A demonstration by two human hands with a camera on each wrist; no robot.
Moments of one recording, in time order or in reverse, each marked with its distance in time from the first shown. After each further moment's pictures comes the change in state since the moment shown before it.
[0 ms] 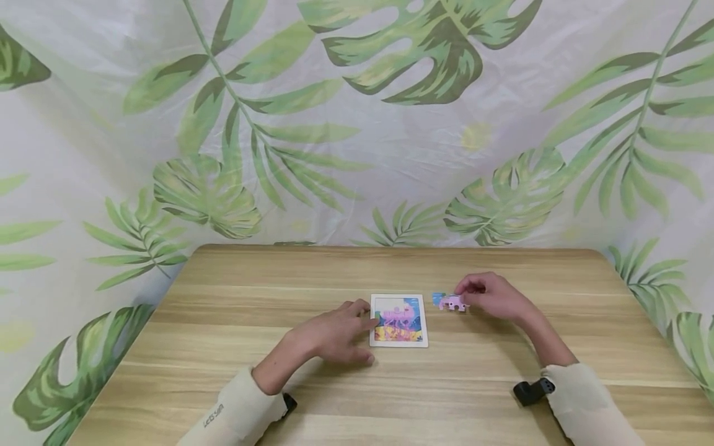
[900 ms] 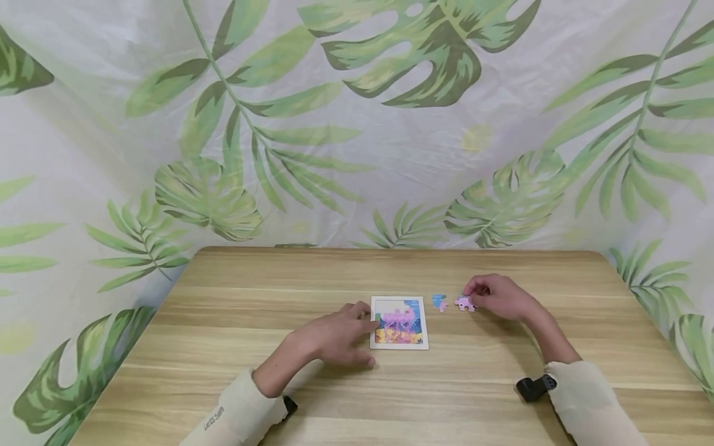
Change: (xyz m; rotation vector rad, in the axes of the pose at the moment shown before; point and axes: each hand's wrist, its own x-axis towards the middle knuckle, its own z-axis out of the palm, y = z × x) left_hand -0.001 0.004 -0.002 -0.007 -0.007 -0.008; right_hand -0.001 0.008 -0.011 -0.164 -0.006 -0.042
